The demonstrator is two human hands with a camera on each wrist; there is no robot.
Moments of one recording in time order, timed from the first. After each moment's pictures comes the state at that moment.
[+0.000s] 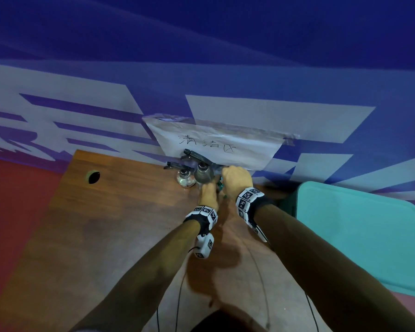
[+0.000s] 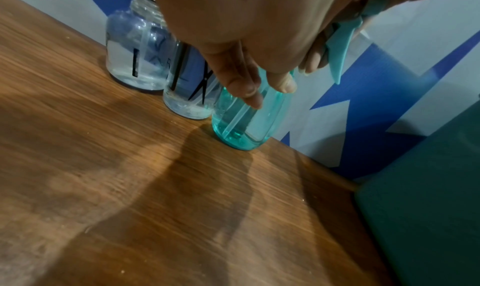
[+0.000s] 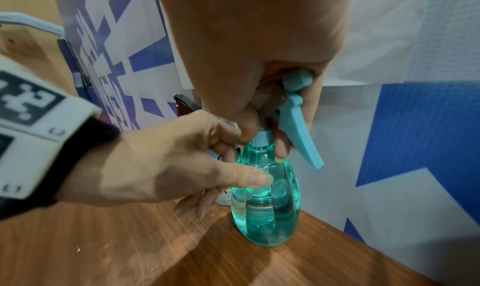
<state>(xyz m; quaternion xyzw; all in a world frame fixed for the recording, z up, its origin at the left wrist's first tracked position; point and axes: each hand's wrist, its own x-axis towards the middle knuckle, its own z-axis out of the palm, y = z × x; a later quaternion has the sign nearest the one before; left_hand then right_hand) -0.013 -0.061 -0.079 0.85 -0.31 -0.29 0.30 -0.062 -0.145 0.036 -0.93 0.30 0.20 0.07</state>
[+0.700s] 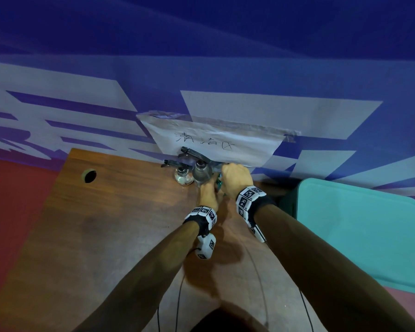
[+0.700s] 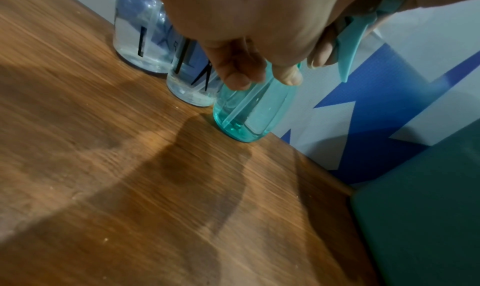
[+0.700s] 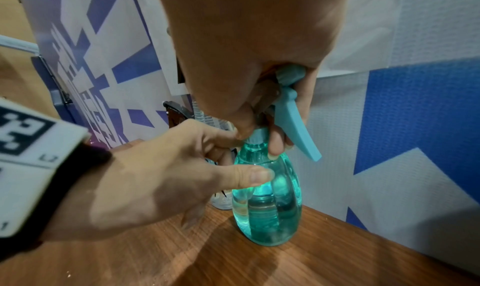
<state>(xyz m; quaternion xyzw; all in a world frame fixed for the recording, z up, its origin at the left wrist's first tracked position) -0.022 -0.054 -0.056 0.82 -0.30 -0.29 0.39 -0.065 -0.147 0.030 -0.93 0.31 0.16 0.09</state>
